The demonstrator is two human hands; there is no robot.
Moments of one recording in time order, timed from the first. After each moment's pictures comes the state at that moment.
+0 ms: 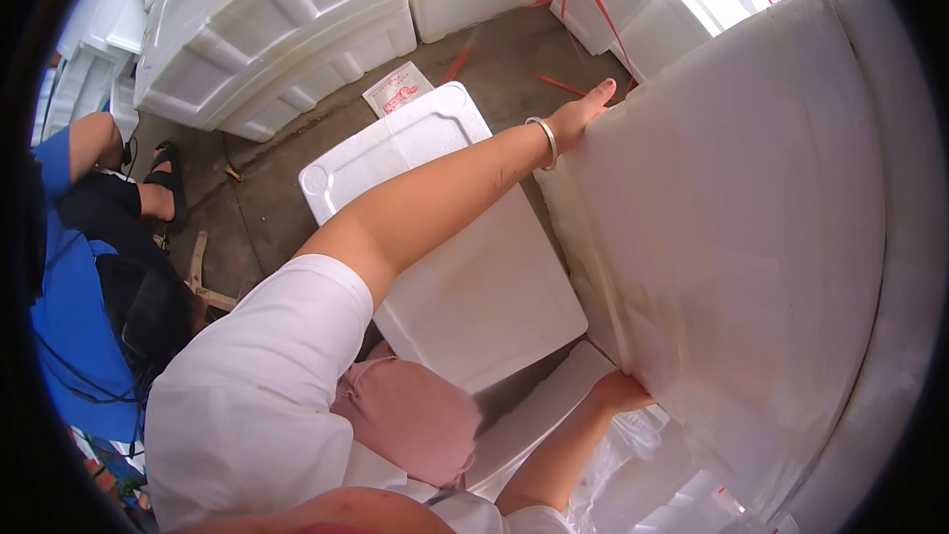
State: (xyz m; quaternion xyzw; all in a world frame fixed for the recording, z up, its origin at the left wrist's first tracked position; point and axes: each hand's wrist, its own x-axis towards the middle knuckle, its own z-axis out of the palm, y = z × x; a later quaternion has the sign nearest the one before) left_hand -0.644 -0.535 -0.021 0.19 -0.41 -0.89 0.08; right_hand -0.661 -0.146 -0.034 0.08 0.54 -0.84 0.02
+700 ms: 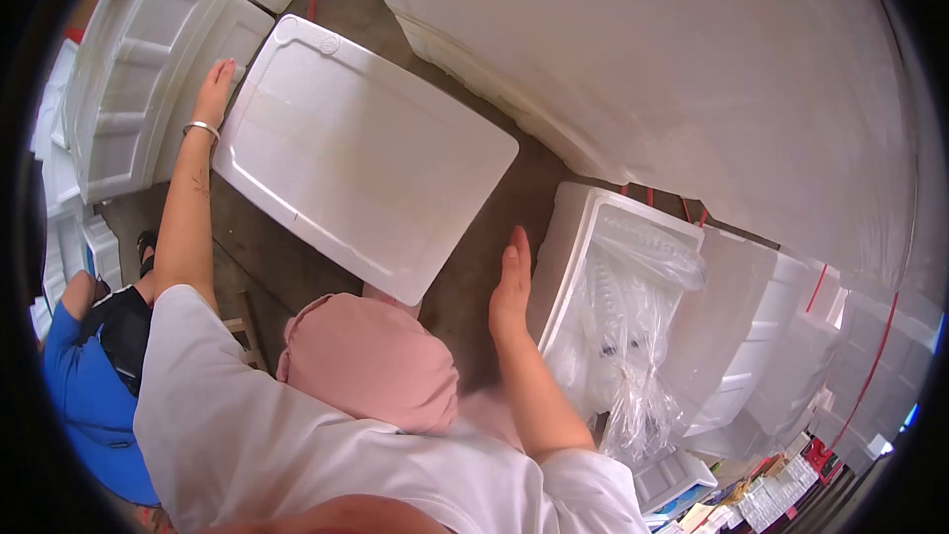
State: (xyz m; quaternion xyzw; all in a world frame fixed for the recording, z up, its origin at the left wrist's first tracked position) left_hand -0.385 -0.626 -0.026 0.51 -0.79 -0.30 0.16; right_hand -0.499 -0.106 -0.047 0.08 0.66 -0.69 0.28
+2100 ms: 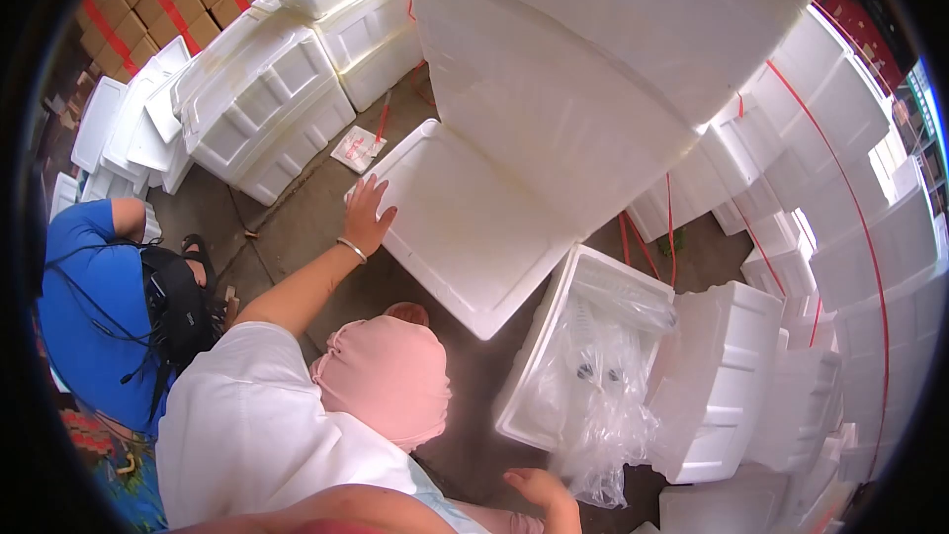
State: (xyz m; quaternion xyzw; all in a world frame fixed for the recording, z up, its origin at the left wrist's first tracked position) left_hand -0.380 -0.371 -0.005 0.33 -0.92 -0.12 0.17; right_hand -0.391 0.164 0.056 -0.15 0.74 -0.12 0.64
